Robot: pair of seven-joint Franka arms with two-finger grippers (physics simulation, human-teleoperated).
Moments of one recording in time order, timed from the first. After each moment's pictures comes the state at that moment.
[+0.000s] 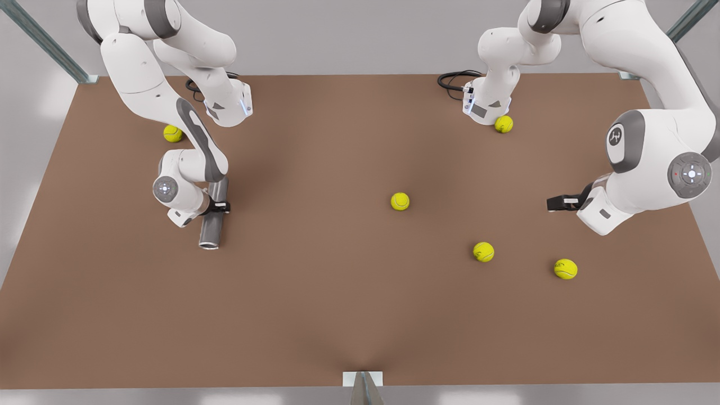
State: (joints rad) left arm -0.06 0.31 0.05 -1.34 -0.02 1.41 -0.03; right arm -0.08 0.33 0.10 -2.42 0.00 2.55 -0.04
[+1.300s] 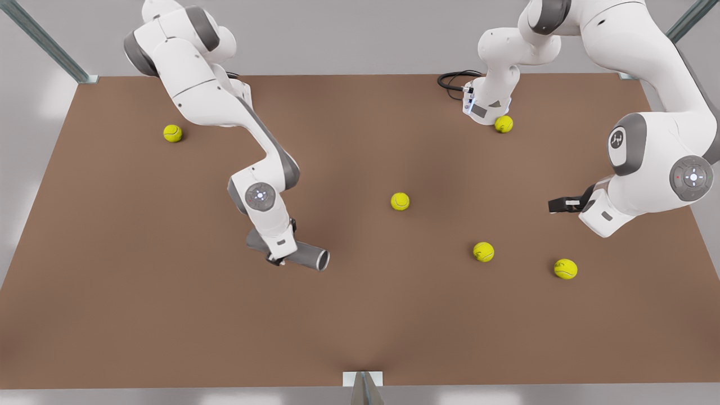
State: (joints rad) left arm -0.05 0.31 0.05 -1.34 -0.02 1.42 -0.03; right arm 0.29 0.55 0.20 -1.70 -0.22 2.36 -0.67
